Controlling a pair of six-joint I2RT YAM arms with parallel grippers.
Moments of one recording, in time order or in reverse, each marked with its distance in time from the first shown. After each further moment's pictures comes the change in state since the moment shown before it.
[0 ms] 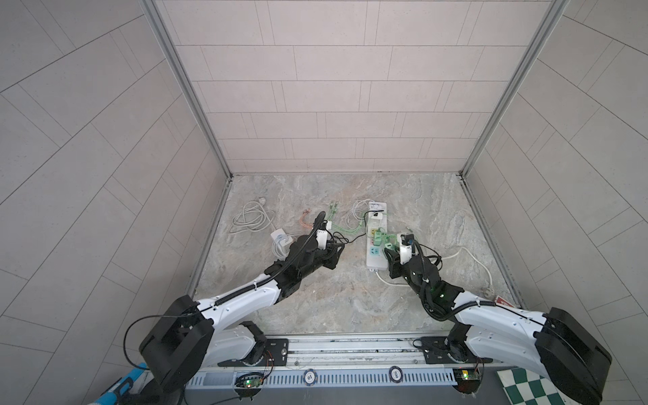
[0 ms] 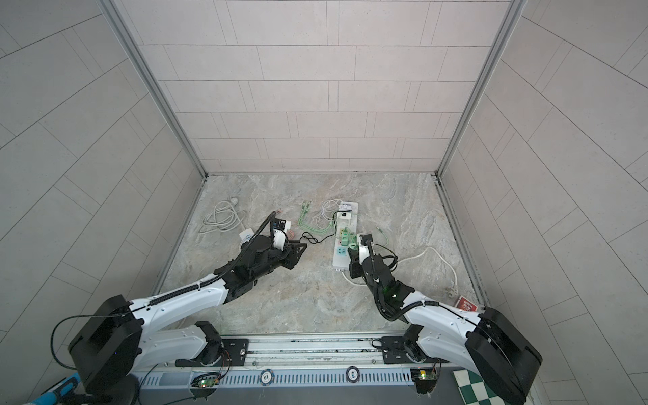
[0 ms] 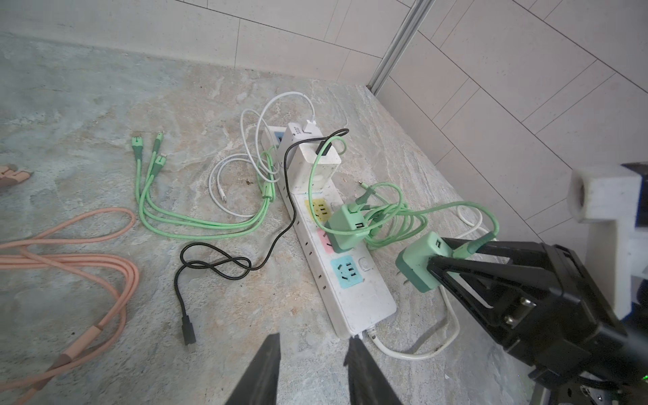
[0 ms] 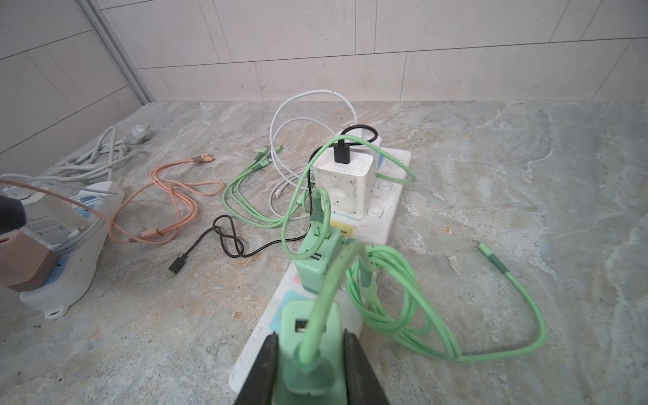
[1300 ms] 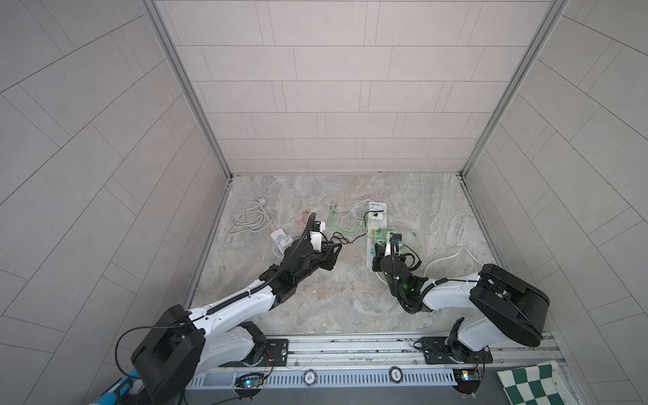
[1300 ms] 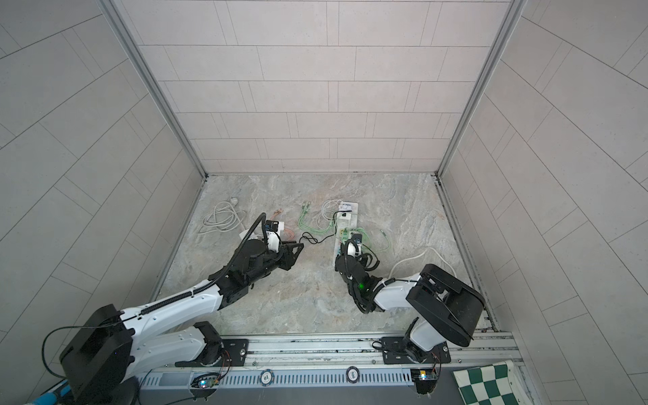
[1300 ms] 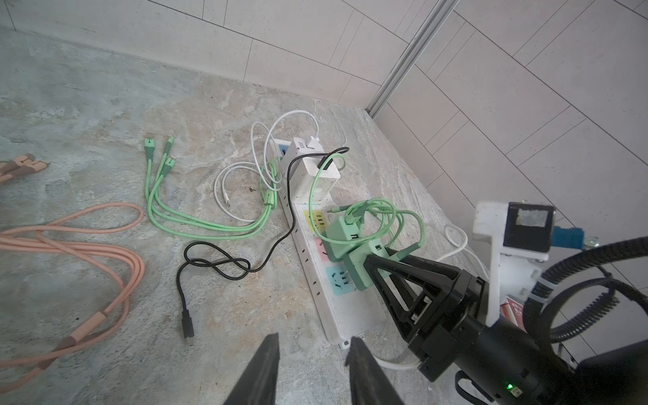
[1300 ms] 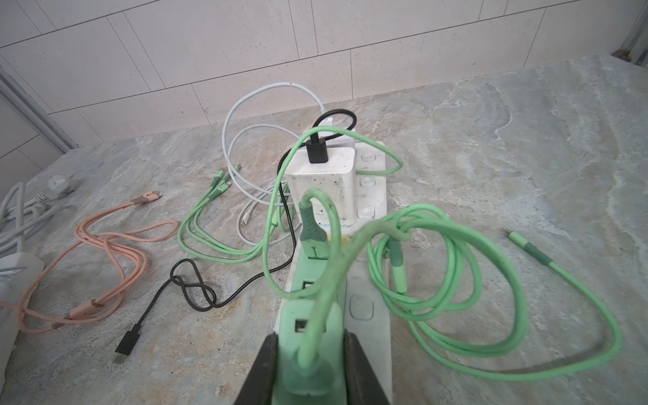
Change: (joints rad) left arm 0.000 -0.070 -0.046 0.029 -0.022 -0.065; right arm 0.100 0.437 0.130 0.254 0.299 0.202
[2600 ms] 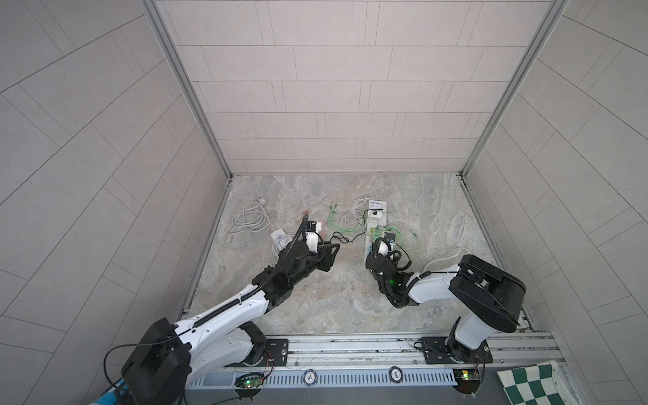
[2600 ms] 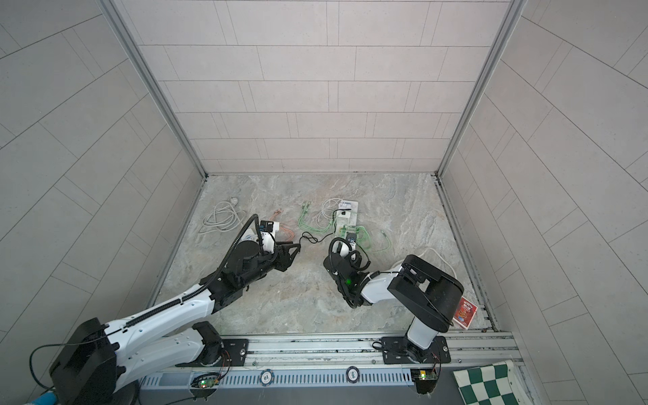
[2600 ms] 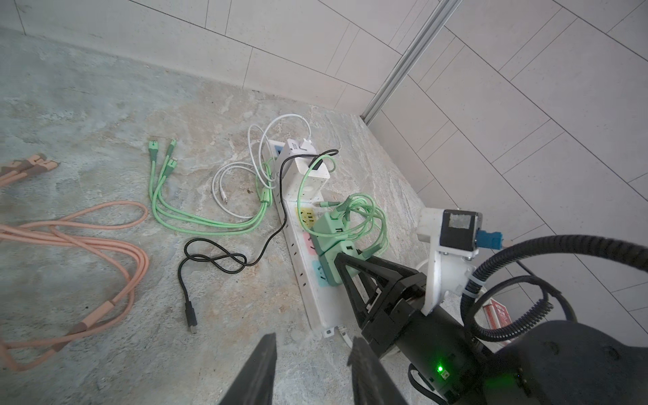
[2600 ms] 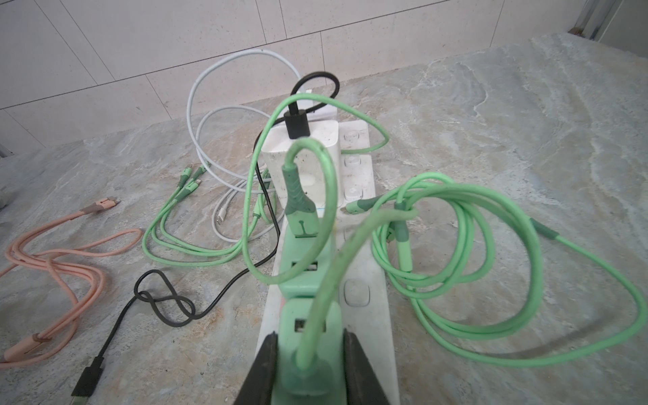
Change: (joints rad) left arm 0.000 -0.106 0.000 -0.095 -0.004 -0.025; right arm 0.031 0.152 0.134 -0.138 0.122 0.143
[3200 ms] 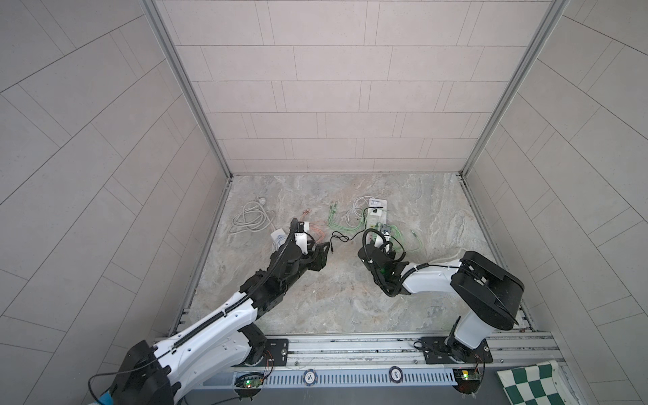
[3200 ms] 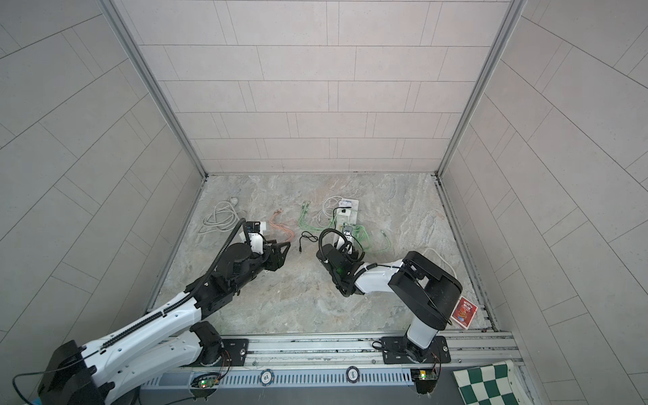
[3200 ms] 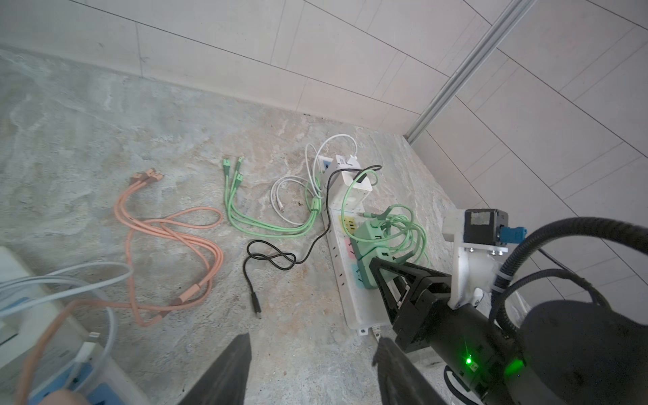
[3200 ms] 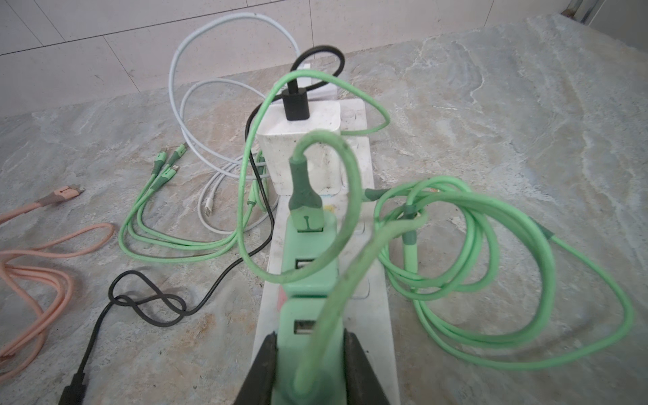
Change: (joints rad) left arm 0.016 -0.174 0.013 -0.208 -0.187 0.021; right arm -0.064 0.008 0.156 -0.280 -0.065 0.045
